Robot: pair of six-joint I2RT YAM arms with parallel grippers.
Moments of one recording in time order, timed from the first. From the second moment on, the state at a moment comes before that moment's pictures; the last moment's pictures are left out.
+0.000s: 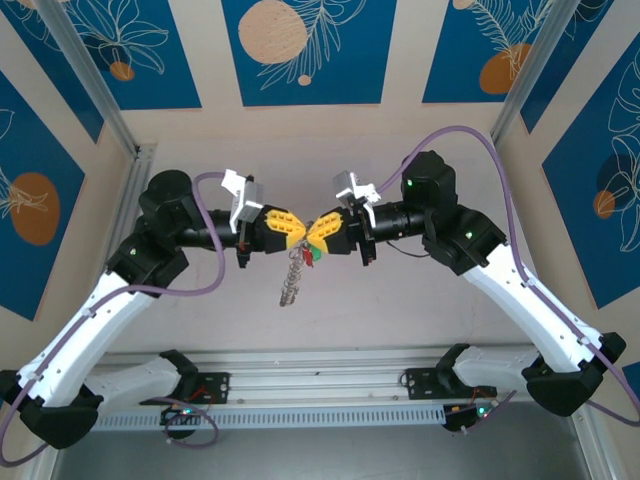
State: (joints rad) left arm -0.65 1.04 1.28 -0.30 0.92 -0.01; right arm 0.72 1.16 1.41 -0.52 -0.93 -0.09
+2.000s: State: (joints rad) left arm -0.72 1.22 1.66 -1.04 0.78 0.36; right arm 0.86 1.41 1.94 -1.22 -0.57 -0.40
